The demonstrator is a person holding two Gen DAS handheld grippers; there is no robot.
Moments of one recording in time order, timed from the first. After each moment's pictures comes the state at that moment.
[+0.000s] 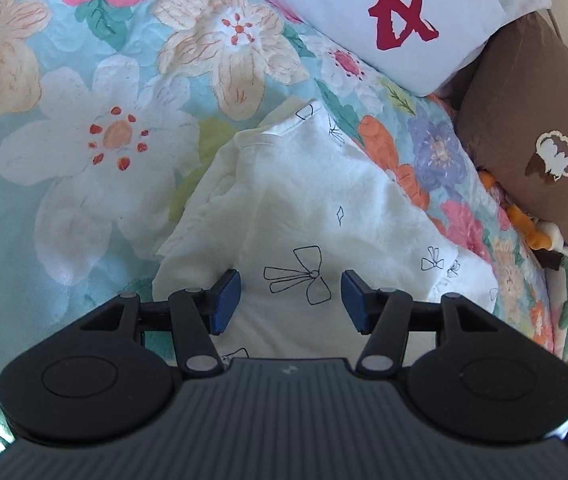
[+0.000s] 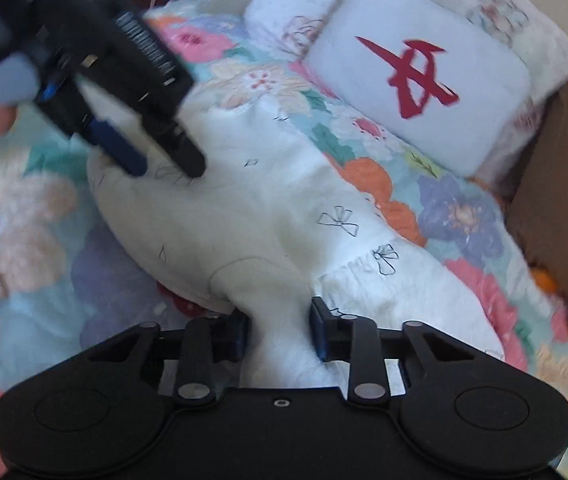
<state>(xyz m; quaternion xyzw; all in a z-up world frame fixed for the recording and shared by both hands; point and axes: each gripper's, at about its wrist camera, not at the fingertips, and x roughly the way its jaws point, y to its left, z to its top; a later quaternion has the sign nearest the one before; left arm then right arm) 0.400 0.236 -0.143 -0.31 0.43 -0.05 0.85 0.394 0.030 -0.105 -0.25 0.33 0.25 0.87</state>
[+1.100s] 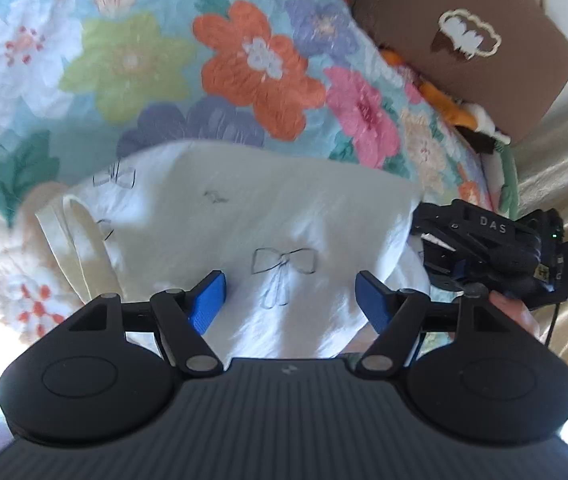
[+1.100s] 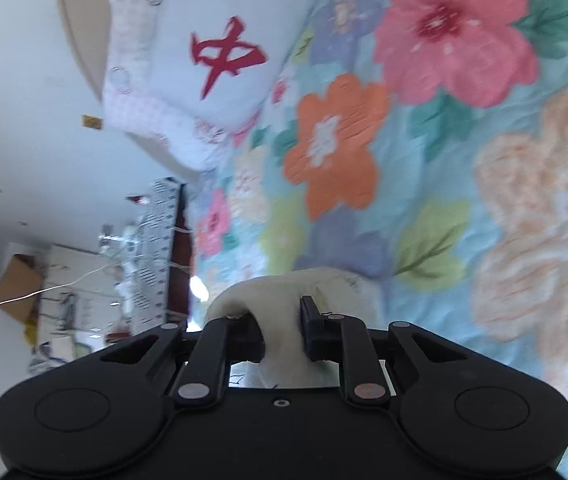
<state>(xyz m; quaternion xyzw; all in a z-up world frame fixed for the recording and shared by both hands) 0.346 0.153 -0.119 -0.29 0.54 -0.18 0.77 0.413 -0.132 -0.131 0.41 0.47 0.27 0.73</state>
